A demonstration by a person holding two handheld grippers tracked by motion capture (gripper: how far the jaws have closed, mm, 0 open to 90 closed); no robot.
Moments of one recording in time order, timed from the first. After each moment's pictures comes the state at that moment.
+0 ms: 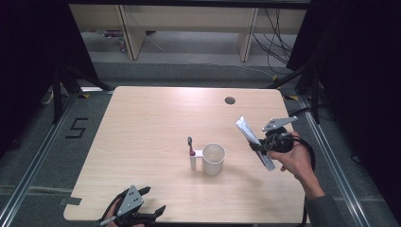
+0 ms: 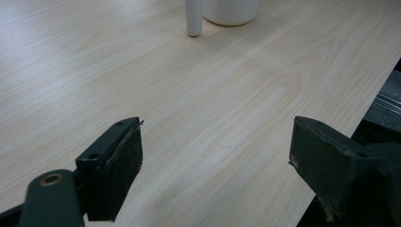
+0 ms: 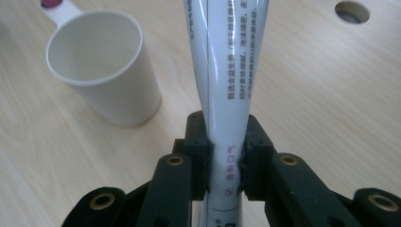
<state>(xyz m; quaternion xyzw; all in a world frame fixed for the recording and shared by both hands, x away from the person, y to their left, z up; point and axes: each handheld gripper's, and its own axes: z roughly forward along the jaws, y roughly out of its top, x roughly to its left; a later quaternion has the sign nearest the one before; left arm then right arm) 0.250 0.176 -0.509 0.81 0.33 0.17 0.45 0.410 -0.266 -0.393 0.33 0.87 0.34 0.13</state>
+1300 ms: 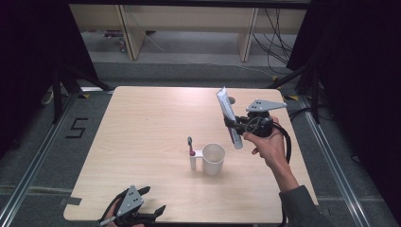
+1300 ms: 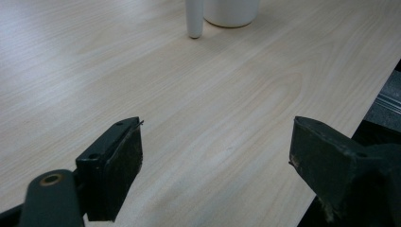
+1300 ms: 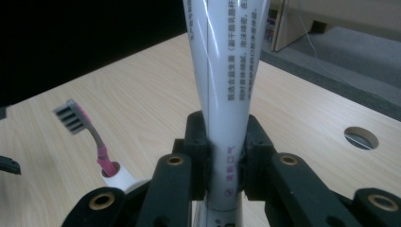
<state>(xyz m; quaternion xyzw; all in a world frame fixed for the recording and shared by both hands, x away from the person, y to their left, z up) 0.249 0.174 -0.508 0.80 0.34 0.17 0.46 0.423 -0.200 -0.351 0.32 0.79 0.50 0.15</state>
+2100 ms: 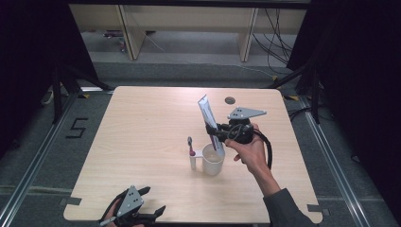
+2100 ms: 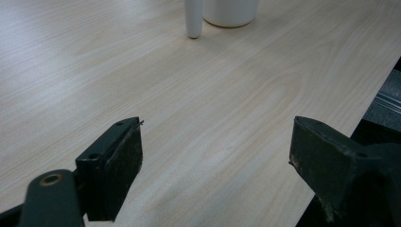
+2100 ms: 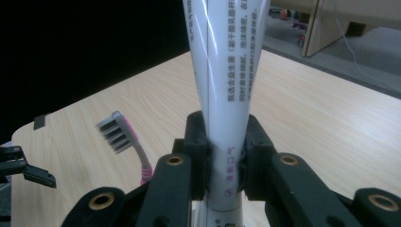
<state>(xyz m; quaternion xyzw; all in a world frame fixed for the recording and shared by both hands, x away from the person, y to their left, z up) 0.248 0.176 -0.508 0.81 0.33 0.17 0.46 0.419 -0.158 -0.378 0.30 0.79 0.52 0.11</state>
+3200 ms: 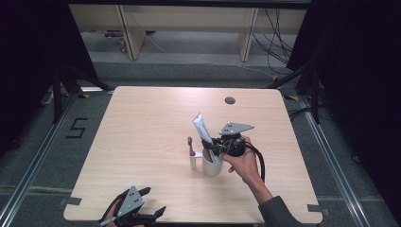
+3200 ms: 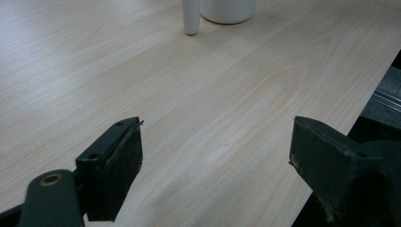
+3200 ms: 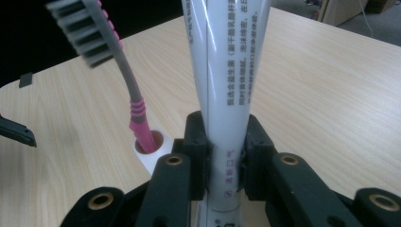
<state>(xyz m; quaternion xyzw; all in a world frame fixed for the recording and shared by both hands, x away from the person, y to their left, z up) 0.249 0.175 -0.509 0.81 0.33 0.17 0.45 0.414 -0.148 -0.432 0.29 0.82 0.48 0.10</state>
